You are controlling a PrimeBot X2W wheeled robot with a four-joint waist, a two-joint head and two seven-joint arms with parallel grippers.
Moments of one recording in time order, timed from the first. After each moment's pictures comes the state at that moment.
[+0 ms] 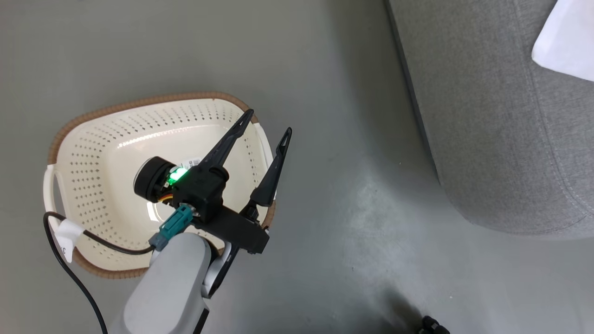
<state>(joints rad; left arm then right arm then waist) -0.52 0.13 -0.47 0.29 -0.29 -0.12 -0.25 -1.35 -0.61 0.11 1.15 0.51 -0.09 -0.25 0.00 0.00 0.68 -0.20</state>
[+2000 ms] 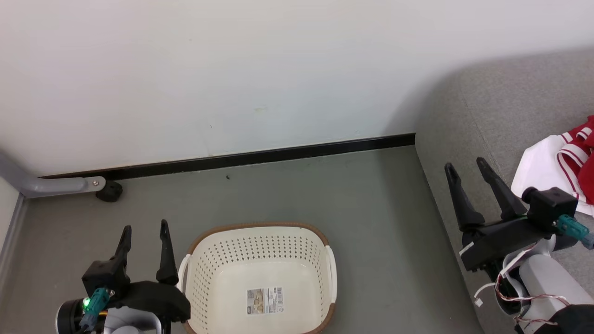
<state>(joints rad) -0.20 0.11 -0.11 0.44 -0.35 0.08 -0.25 -0.39 -0.25 0.33 0.45 0.48 0.11 -0.25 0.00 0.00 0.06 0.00</state>
